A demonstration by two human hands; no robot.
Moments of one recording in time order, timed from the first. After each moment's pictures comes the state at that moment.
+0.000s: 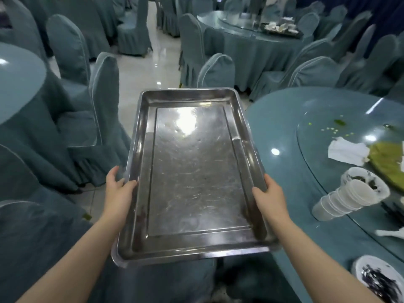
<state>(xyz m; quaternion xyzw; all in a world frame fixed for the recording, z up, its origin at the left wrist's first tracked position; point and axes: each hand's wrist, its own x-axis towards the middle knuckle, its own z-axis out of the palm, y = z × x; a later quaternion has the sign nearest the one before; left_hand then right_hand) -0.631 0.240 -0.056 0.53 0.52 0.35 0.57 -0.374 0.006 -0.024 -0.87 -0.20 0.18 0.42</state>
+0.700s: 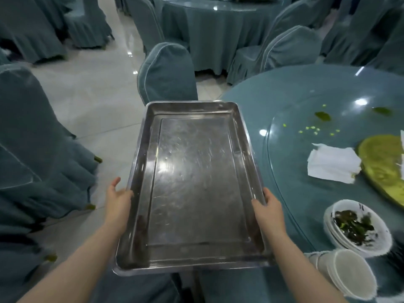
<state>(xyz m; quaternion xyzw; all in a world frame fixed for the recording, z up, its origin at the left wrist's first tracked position) -0.340 0.288 -0.106 0.54 0.57 0.26 0.57 -0.129 0.008 -0.089 -0.86 -0.05 0.23 0.44</state>
